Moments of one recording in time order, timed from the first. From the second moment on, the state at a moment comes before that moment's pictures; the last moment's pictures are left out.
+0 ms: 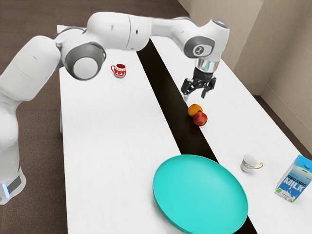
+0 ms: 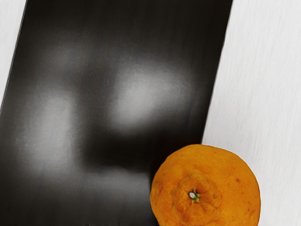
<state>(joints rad) 0.19 0.59 -0.10 -1.09 0.07 1.70 -1.69</state>
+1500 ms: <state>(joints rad) 0.23 0.69 -0.15 -1.05 0.06 1.72 -1.69</state>
